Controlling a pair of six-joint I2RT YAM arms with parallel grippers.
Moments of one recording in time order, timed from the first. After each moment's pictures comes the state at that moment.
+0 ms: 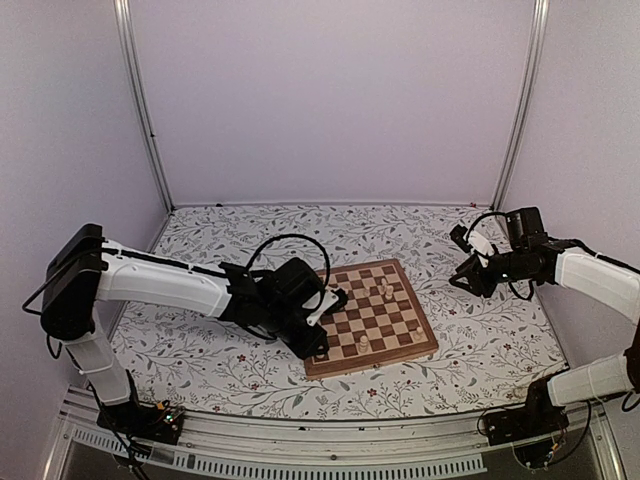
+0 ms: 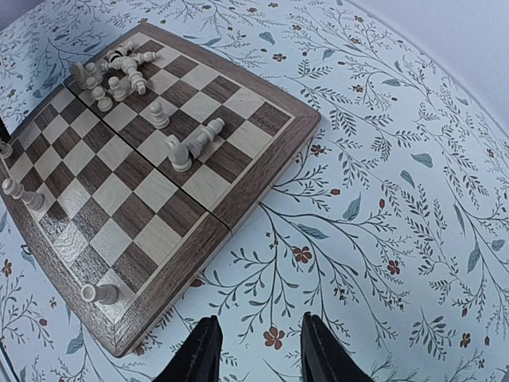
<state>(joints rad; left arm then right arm) -1.07 1.76 1.09 -0.36 0.13 -0.25 0.19 1.23 0.77 -0.39 -0.46 -0.54</state>
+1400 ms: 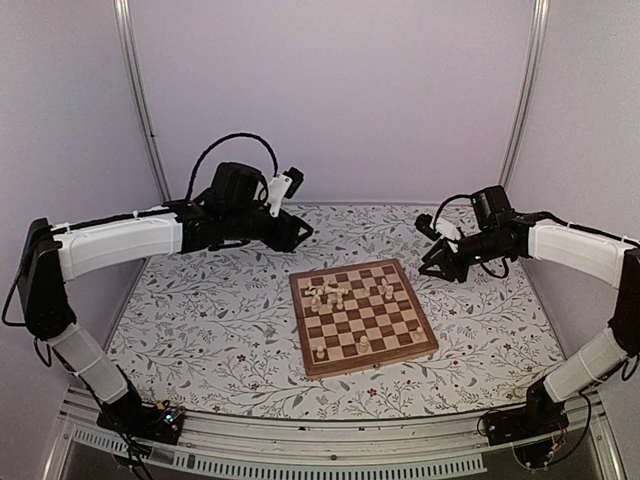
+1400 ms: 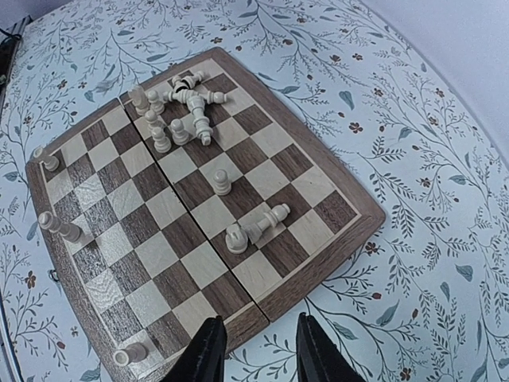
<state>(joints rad) -0.72 1.61 1.26 -0.17 0.05 -0.02 0.34 1.44 1.00 -0.43 -0.53 -0.63</state>
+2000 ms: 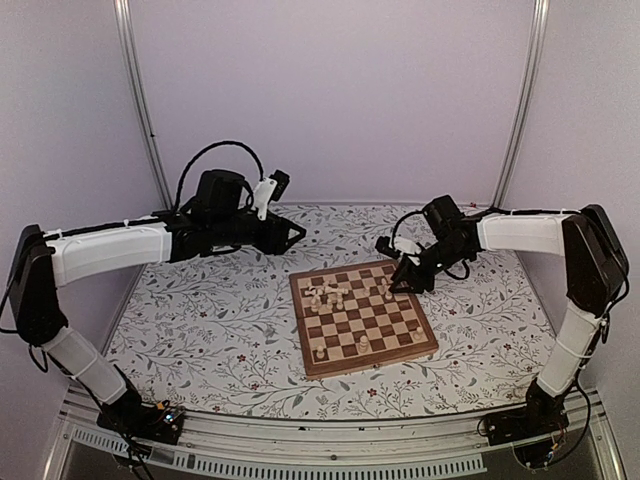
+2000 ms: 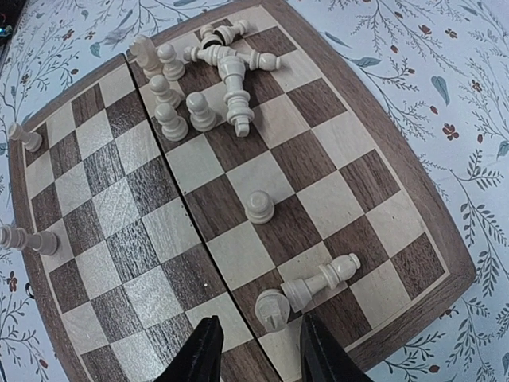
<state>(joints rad) -0.66 1.55 1.13 -0.04 0.17 -0.10 0.48 1.79 1.19 -0.48 -0.51 -0.69</state>
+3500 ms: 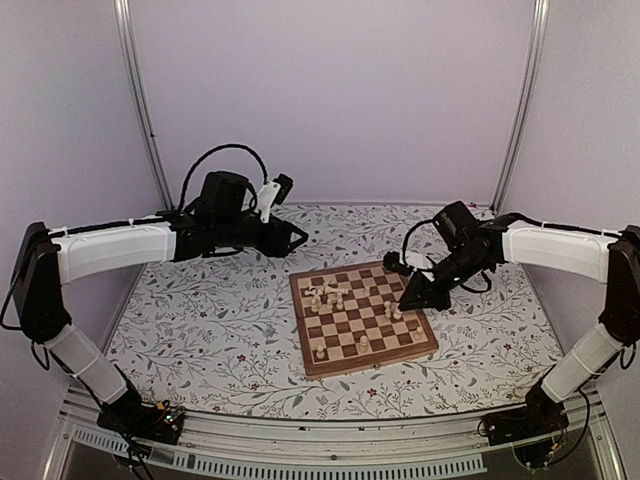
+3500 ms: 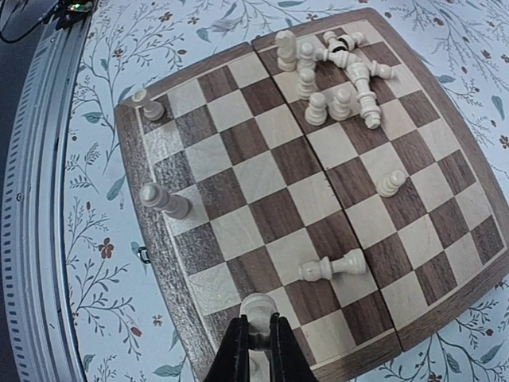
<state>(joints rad) -0.66 1.58 1.14 -0.05 0.19 -0.09 0.54 1.57 1.08 -0.65 -0.57 -0.70</state>
